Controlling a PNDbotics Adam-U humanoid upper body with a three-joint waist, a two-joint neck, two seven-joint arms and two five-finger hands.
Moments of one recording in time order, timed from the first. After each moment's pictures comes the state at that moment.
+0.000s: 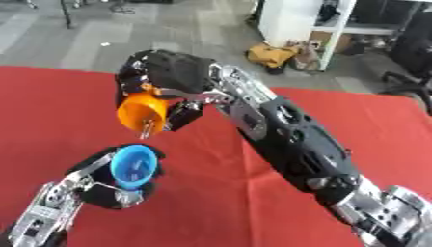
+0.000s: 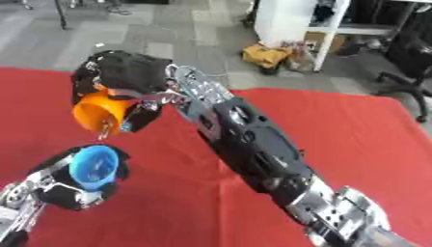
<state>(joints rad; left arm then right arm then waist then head) -0.64 0.18 -0.37 -1.16 0.23 -0.34 -0.77 -0.93 -0.21 0.40 -1.29 0.92 -0.72 0.12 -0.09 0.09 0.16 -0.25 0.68</state>
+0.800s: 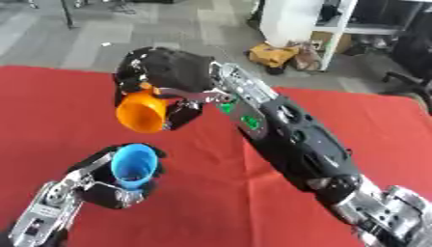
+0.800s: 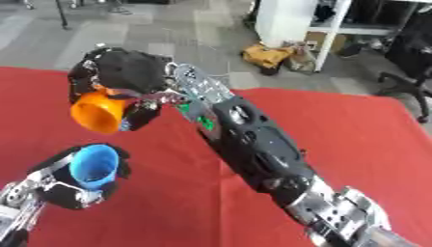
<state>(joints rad) -0.64 0.18 -0.37 -1.16 0.23 -0.34 -0.77 -0.93 -0.21 0.41 -1.32 0.97 -0.73 0.11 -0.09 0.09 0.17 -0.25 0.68</state>
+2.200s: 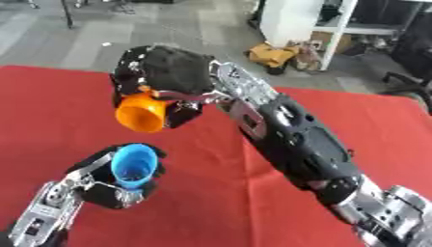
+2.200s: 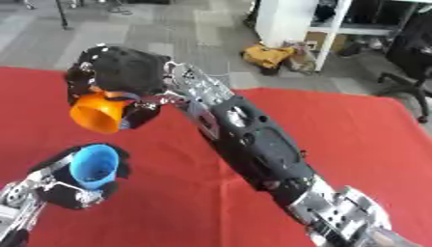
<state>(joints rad) -0.64 0.18 -0.37 -1.15 0.23 -0.34 -0.77 -0.93 -0.21 0.41 -1.33 1.04 -0.74 0.05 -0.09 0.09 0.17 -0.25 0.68</state>
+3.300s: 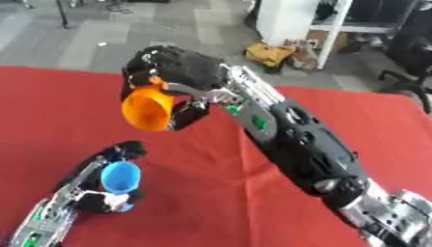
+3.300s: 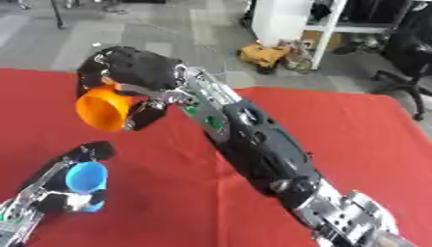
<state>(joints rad) -0.62 0.17 -0.31 -1.01 0.05 -0.59 -0.47 -0.88 -0.24 0.38 -1.34 0.73 -0.64 0.16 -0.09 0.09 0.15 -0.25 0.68</state>
